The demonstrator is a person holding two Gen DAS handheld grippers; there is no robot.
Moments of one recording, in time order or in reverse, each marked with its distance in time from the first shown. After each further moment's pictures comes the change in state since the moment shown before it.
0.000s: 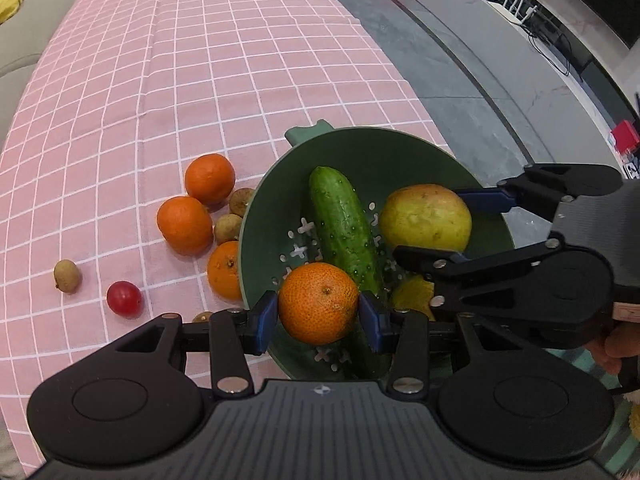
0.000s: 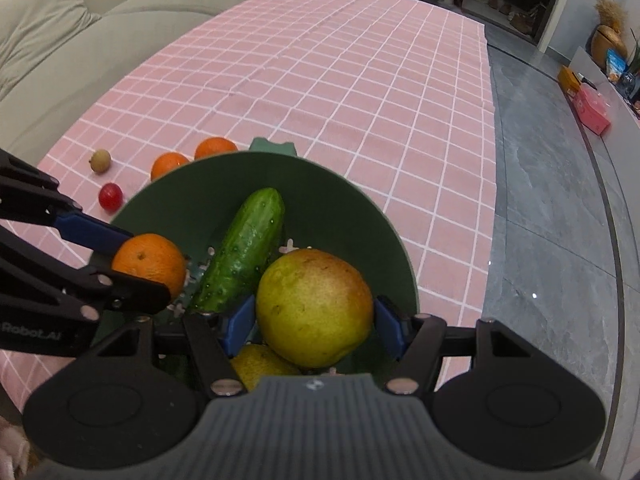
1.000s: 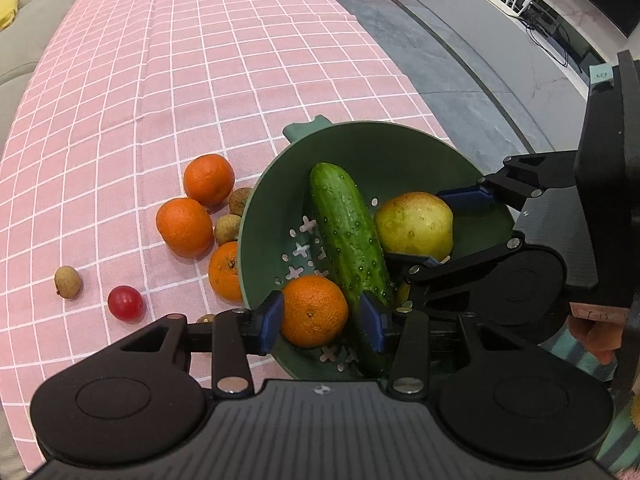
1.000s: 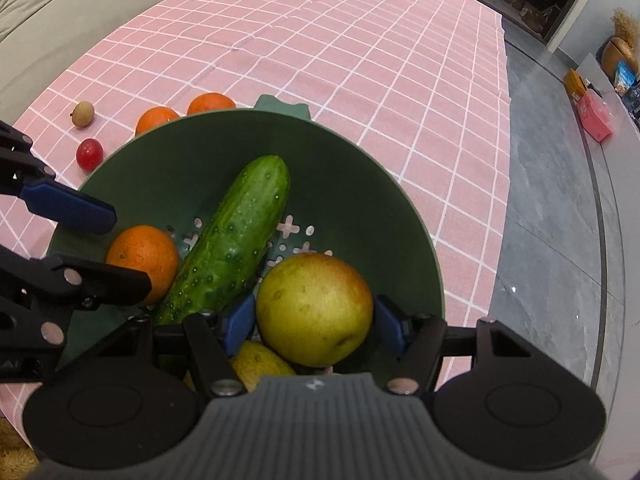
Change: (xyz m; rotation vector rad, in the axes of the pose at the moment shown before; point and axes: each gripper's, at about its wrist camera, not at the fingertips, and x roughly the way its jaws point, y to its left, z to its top) left arm 0.004 0.000 -0.001 0.030 -0.003 0.014; right arm 0.026 0.014 0.005 -0.085 0.095 -0.059
